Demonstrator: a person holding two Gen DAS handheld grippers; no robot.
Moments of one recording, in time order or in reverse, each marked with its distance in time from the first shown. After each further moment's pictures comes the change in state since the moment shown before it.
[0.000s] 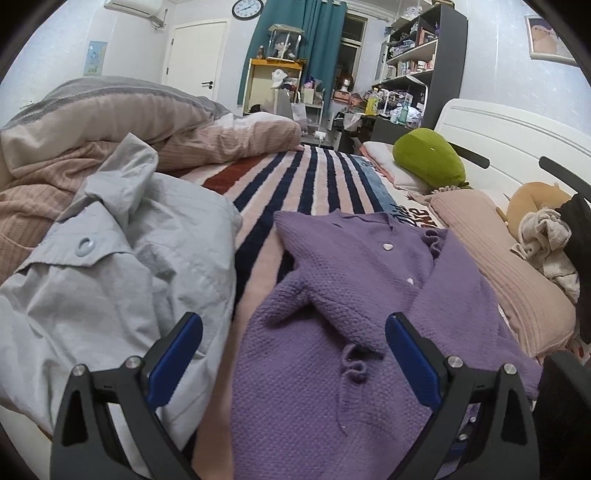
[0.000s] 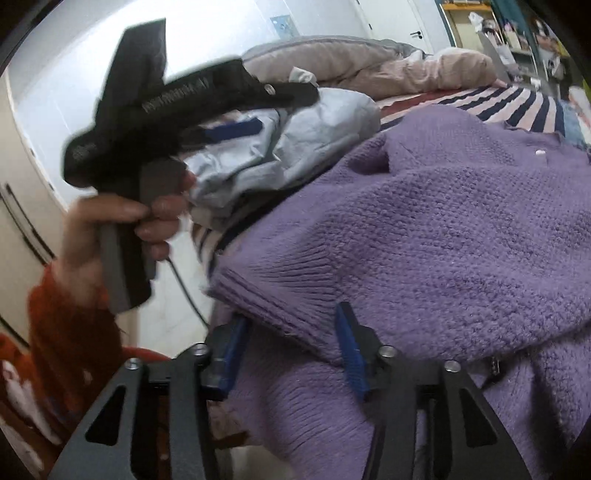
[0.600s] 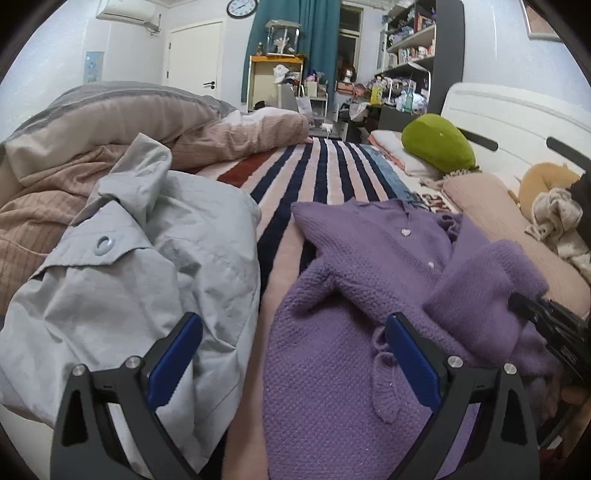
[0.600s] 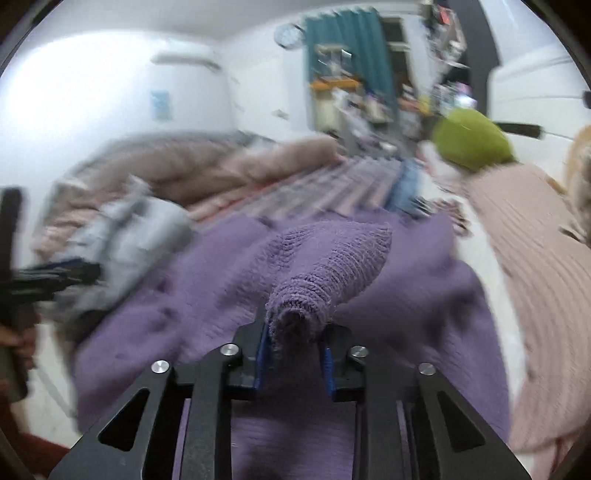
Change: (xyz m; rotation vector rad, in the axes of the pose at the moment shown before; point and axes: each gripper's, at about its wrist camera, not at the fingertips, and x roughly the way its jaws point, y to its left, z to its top) left arm -0.003 0.015 -0.006 0.041 0.008 0.067; right arm -0.082 -0.049 0.025 0.069 -0.368 -0.551
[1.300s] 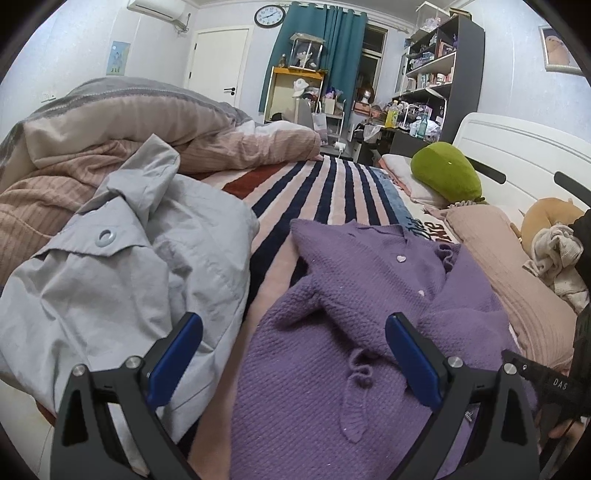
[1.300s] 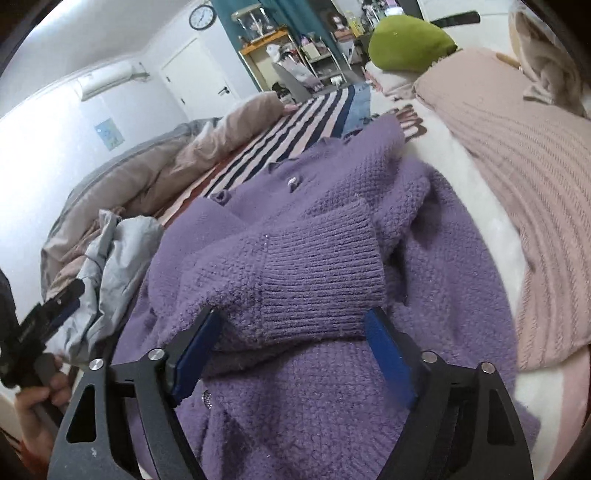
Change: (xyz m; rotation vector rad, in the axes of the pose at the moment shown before) left arm -0.005 -0.010 0.003 -0.096 -0.051 0.013; right arm 0.003 -0.064 -0.020 0.391 0.196 -0.055
